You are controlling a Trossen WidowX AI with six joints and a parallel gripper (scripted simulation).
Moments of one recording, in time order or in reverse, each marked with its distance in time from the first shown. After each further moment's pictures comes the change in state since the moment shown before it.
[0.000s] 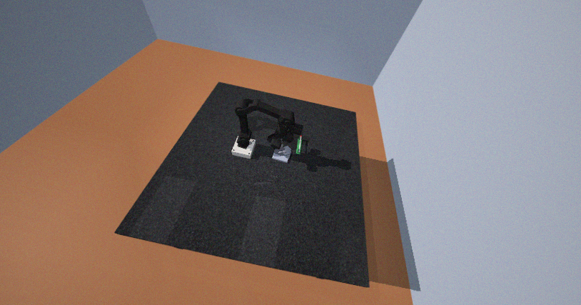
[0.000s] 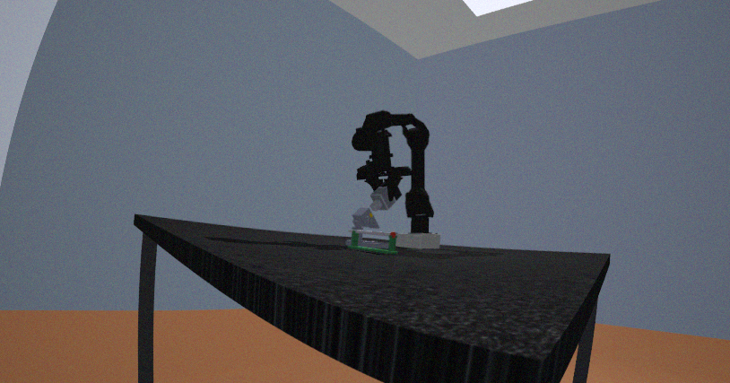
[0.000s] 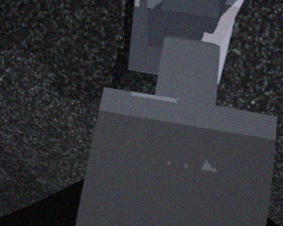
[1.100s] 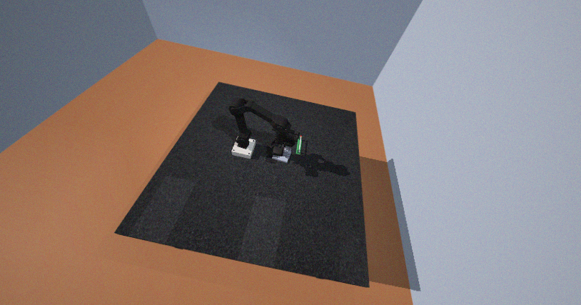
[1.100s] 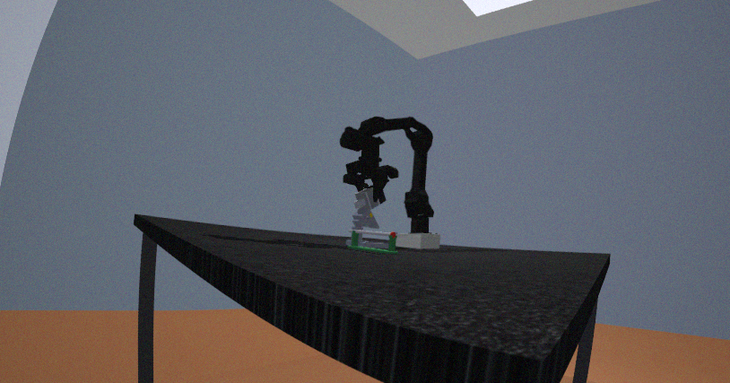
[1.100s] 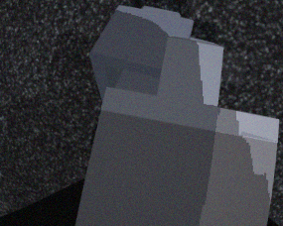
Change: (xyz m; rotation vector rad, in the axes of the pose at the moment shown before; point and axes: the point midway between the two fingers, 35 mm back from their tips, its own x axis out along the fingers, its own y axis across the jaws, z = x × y) arm 0.001 -0.034 0.032 -0.099 -0.262 0.092
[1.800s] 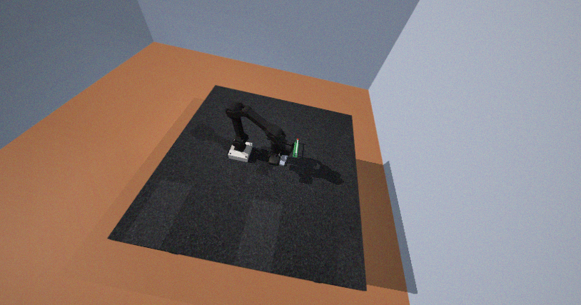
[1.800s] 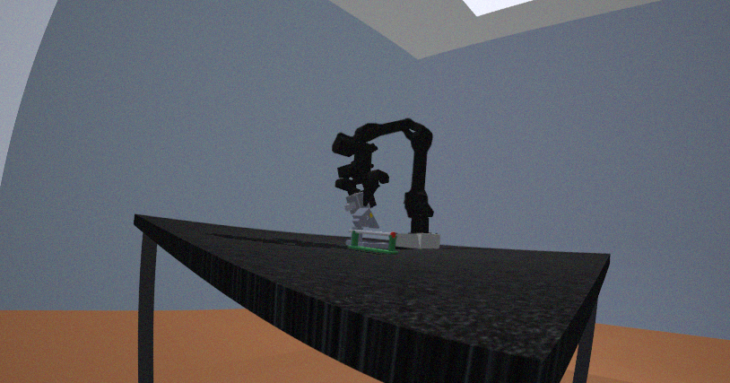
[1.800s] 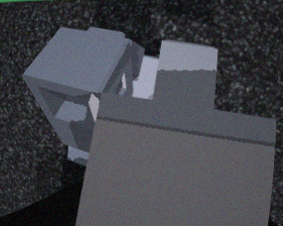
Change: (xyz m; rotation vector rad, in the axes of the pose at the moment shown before) arm 0.011 -0.032 0.008 0.009 -0.085 0.017
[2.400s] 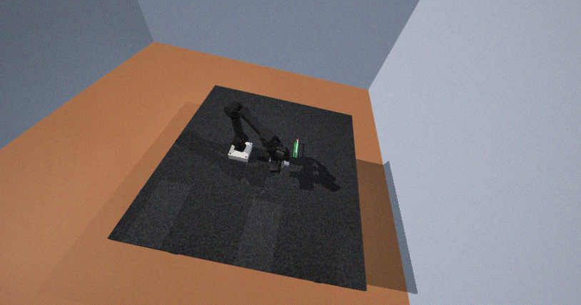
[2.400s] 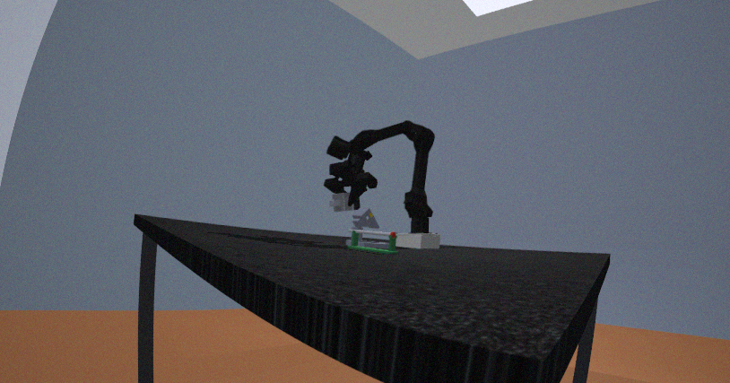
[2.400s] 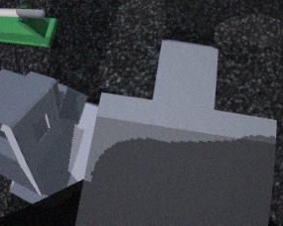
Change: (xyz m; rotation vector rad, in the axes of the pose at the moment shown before) arm 0.000 -0.045 0.018 -0.082 -0.225 -0.023
